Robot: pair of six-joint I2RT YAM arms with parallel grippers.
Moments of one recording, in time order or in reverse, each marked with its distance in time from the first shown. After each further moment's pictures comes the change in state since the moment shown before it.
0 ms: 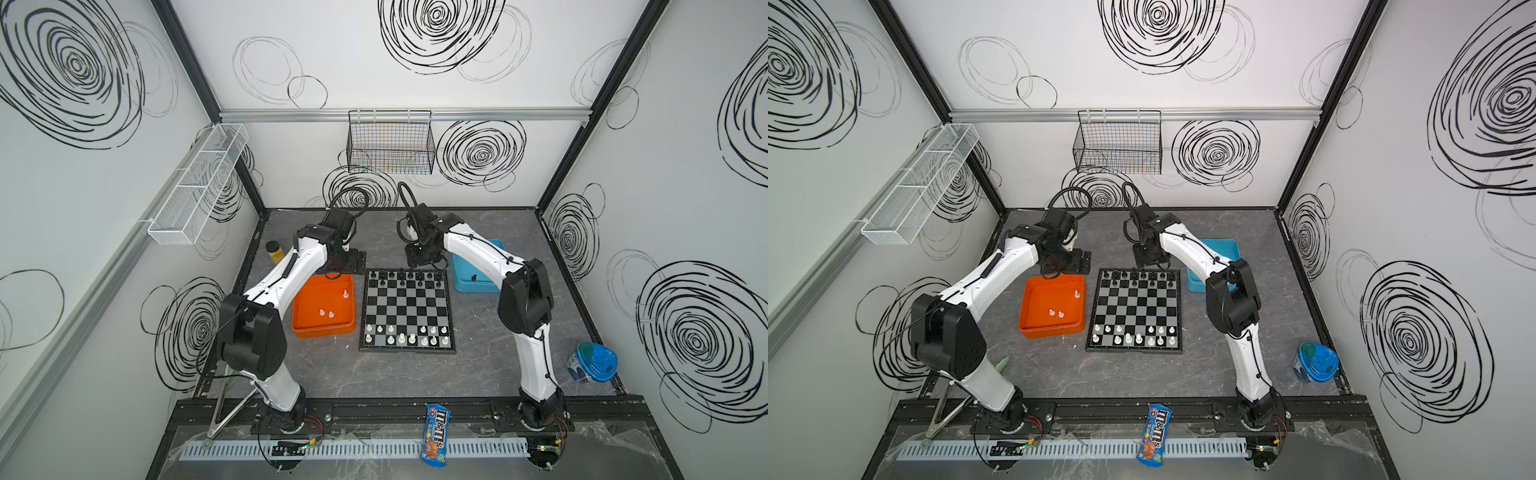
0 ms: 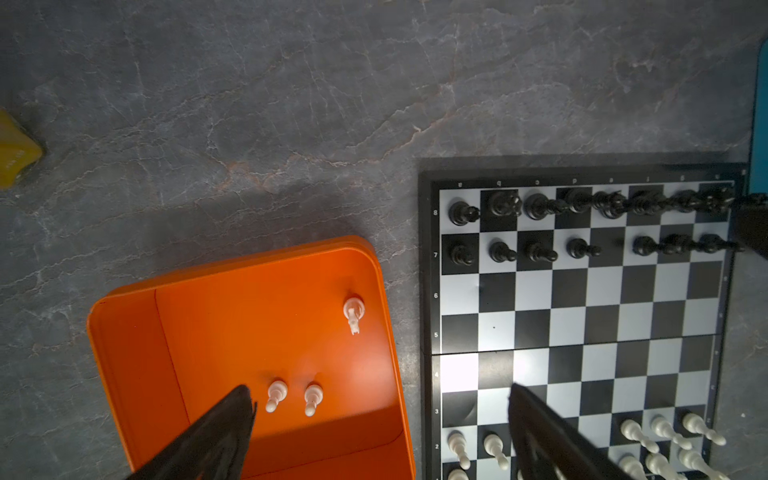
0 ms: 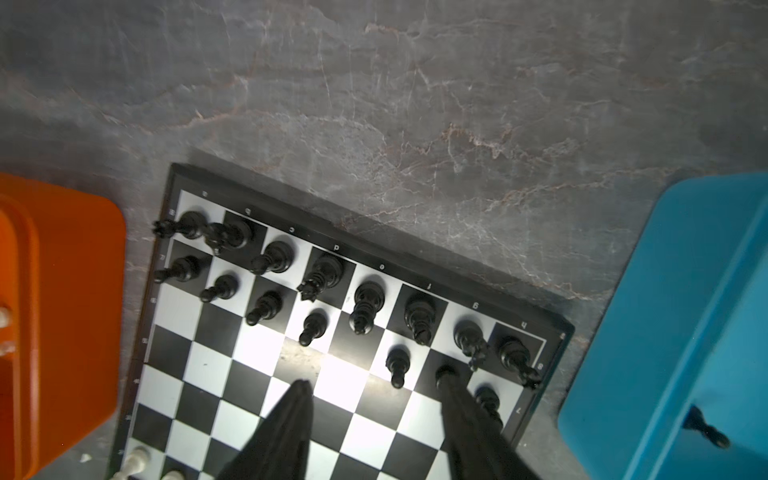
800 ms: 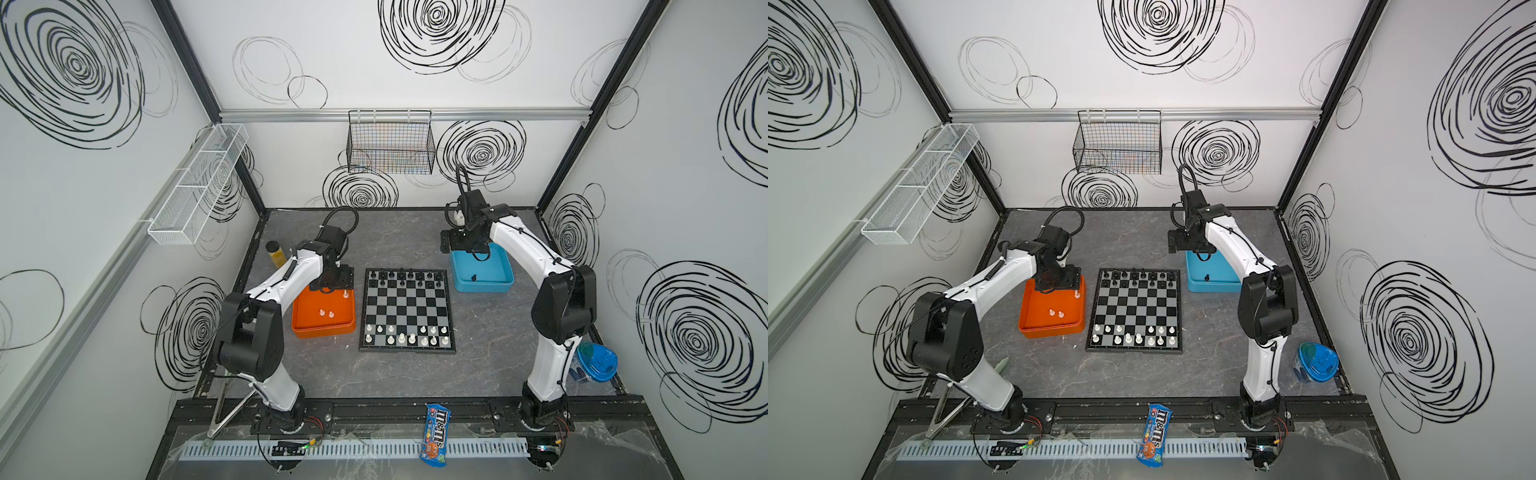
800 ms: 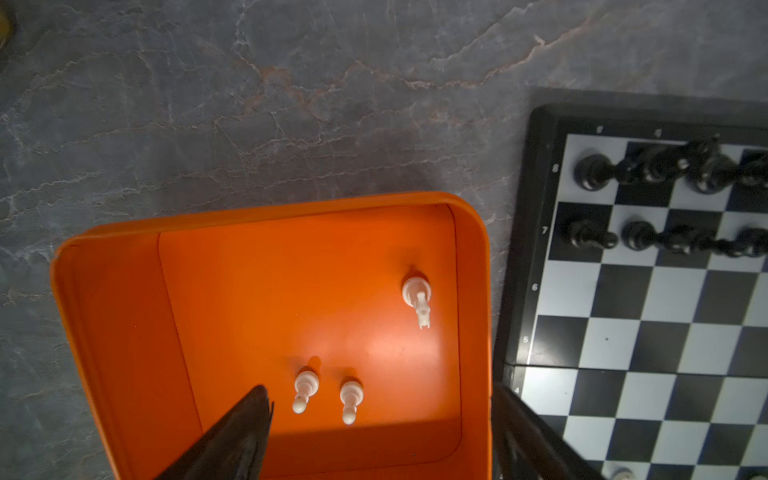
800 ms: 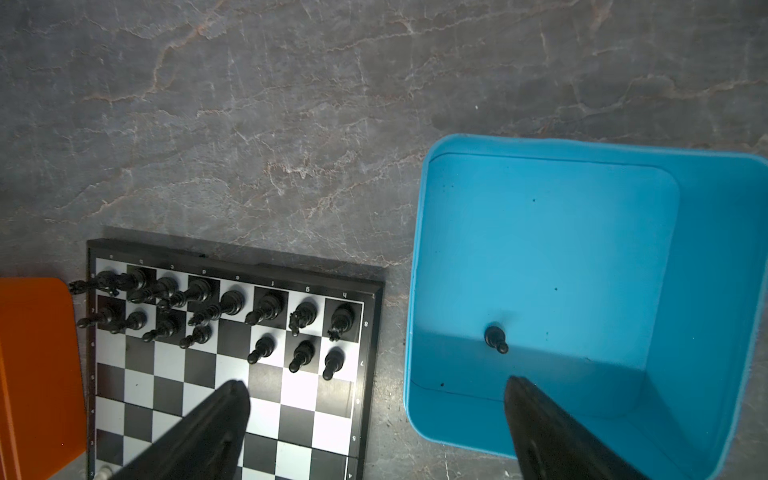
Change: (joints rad) left arm 0.044 -0.017 -0.219 0.114 -0.043 -0.019; right arm -0.258 -0.193 -0.205 0.043 -0.034 -0.022
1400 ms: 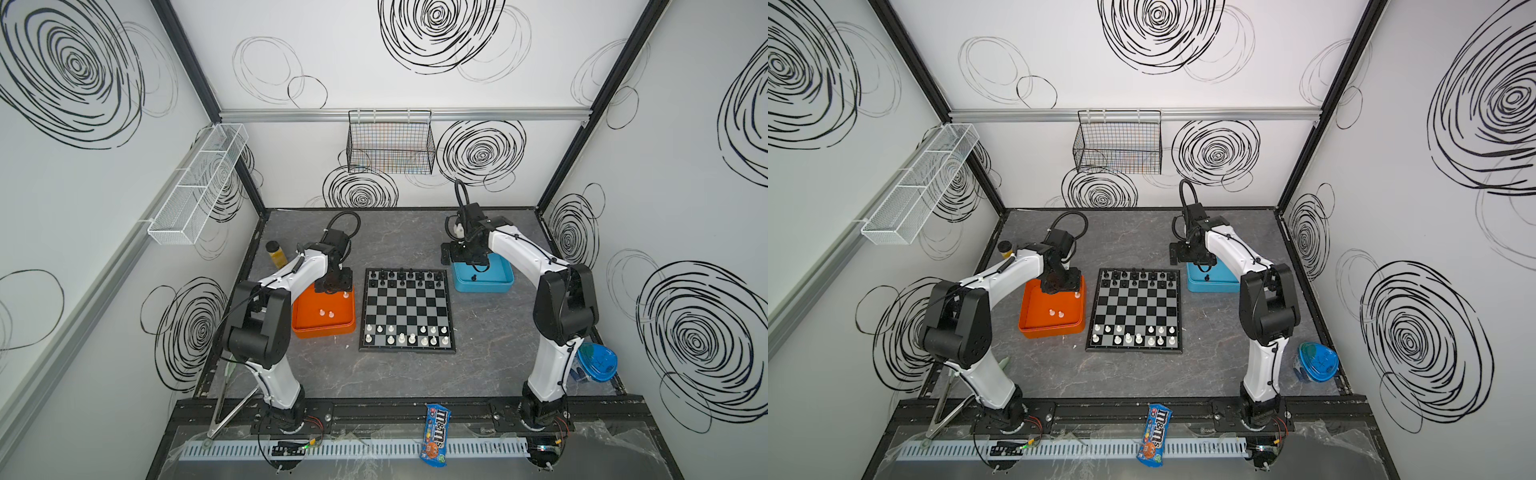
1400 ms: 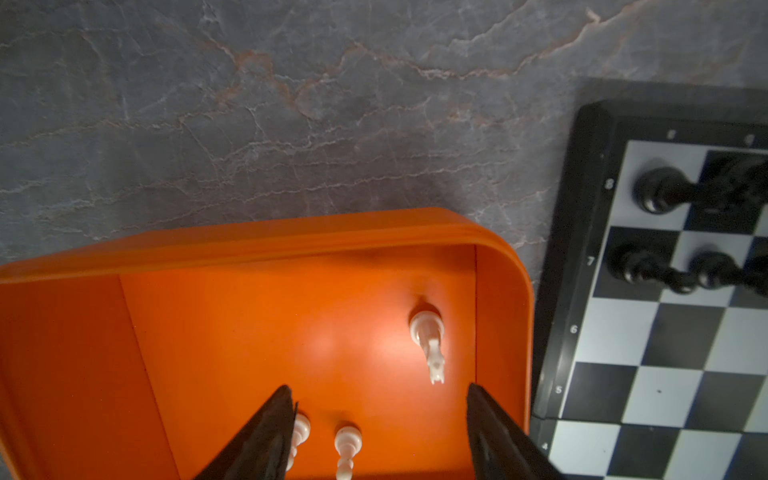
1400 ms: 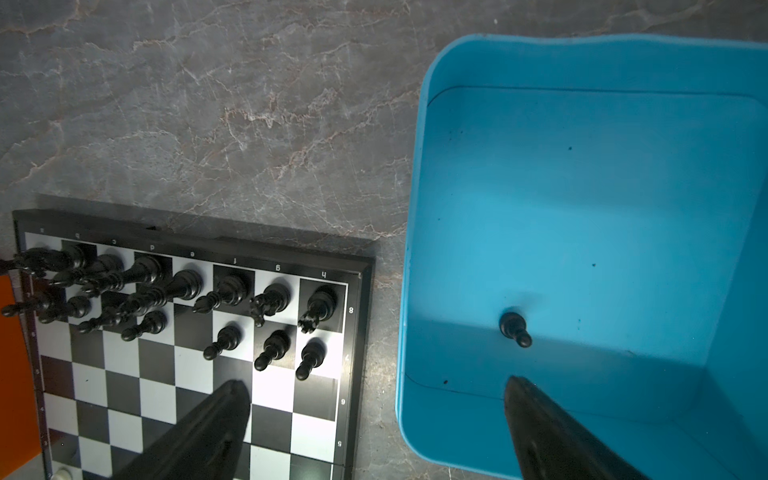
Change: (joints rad) left arm 0.002 0.097 -0.016 0.065 -0.010 -0.003; right arm -0.010 -0.014 -0.161 0.088 -0.025 0.002
